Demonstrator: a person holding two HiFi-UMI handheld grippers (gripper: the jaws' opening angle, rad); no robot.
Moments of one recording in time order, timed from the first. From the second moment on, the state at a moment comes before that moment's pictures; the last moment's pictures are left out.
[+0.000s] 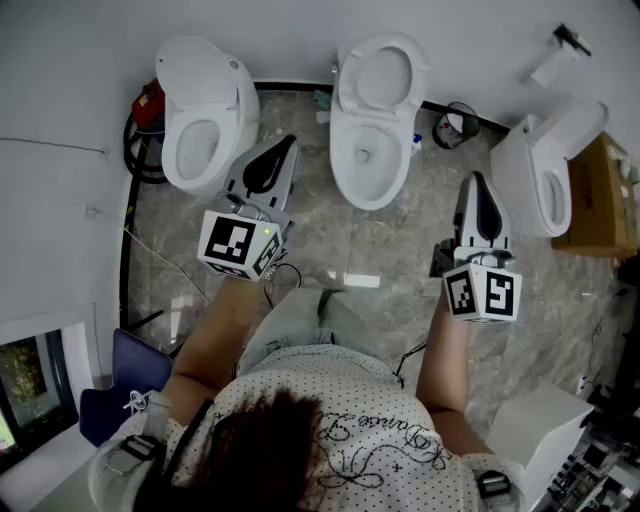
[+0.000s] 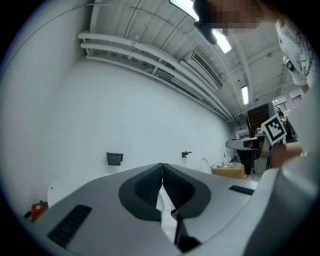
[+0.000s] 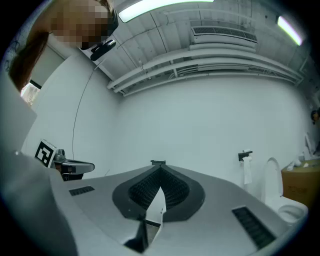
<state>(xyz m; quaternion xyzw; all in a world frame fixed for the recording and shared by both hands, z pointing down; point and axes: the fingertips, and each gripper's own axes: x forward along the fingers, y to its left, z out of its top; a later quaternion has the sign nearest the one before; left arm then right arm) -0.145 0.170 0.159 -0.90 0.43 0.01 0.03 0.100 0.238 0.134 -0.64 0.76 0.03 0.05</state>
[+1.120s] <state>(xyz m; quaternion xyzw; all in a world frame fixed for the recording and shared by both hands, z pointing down) -0.093 0.197 0.142 -0.88 0.47 0.01 0.03 0.148 0.262 0.115 -0.57 0.81 0.02 0.11</state>
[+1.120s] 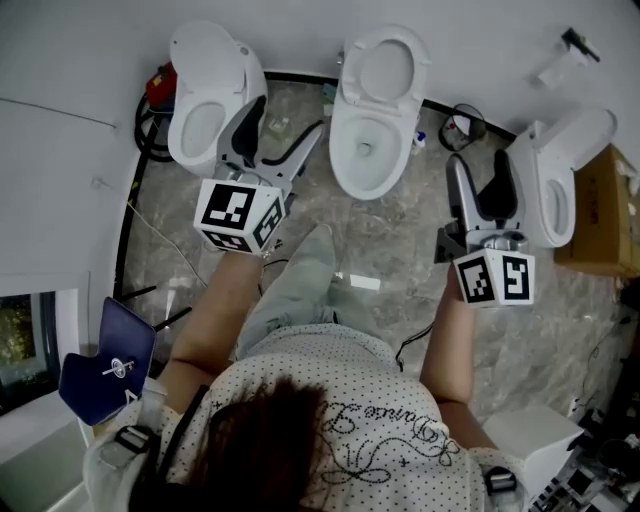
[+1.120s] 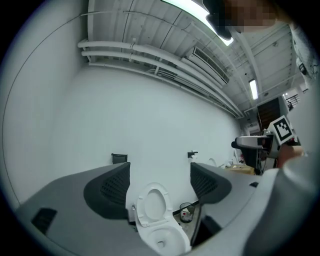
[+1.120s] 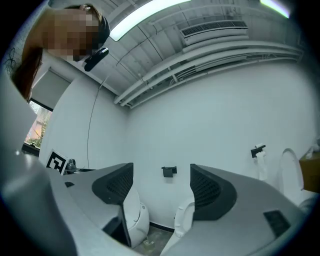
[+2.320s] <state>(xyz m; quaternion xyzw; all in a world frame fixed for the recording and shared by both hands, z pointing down) -0.099 -0.071 0.158 -0.91 0.42 0.02 -0.02 0.140 0.028 0.151 -0.63 0.77 -0.04 0.06</state>
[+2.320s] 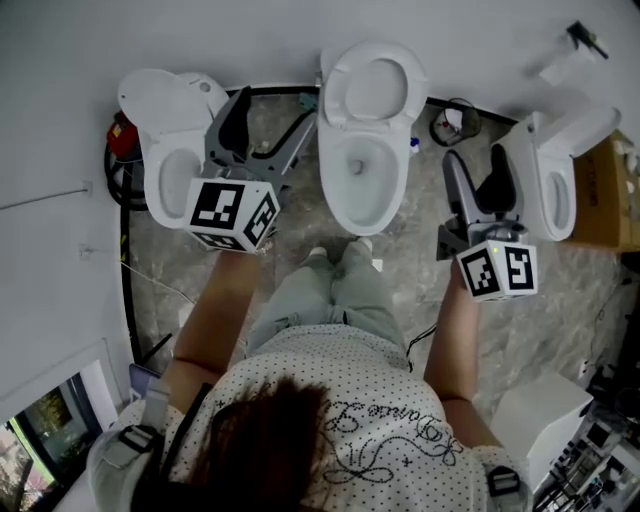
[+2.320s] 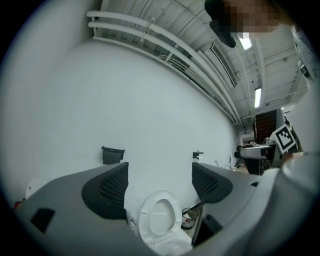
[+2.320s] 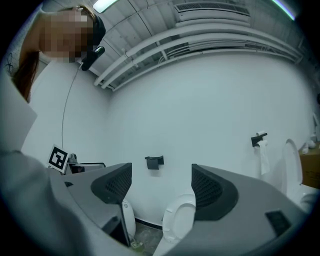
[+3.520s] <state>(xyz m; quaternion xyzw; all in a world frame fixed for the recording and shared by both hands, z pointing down) -0.042 -0.218 0.166 -0.86 0.52 0.00 -0.01 0.210 -0.179 0.157 -0.53 0.84 -0.05 0.07</state>
